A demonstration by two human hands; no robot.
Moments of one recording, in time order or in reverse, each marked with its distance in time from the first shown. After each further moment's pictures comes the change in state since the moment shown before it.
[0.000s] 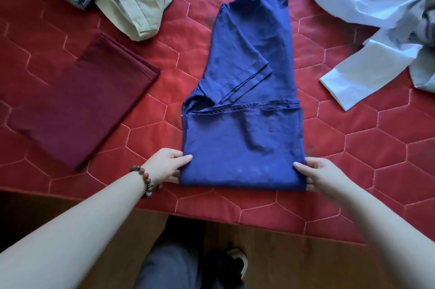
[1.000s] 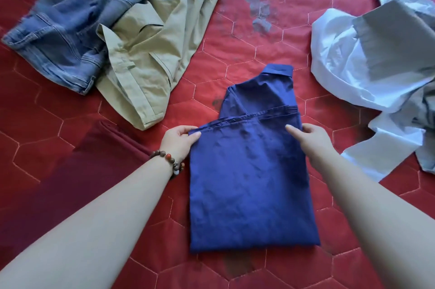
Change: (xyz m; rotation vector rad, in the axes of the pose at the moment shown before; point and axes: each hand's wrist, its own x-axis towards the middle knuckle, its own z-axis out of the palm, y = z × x) left_hand 0.132 0.204 -0.063 -0.061 0.373 0.361; right_hand 0.135 -0.240 0.019 -0.182 0.470 -0.355
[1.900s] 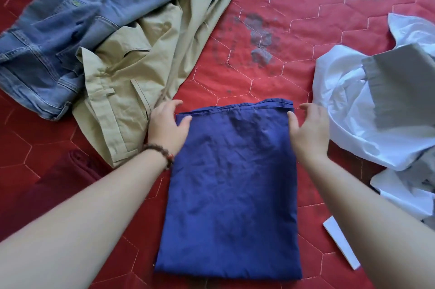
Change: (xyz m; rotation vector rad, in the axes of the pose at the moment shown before) left_hand 0.069 0.095 0.028 0.522 0.352 0.478; right_hand 0.103 -0.080 -0.001 -0.412 0.354 -0.471
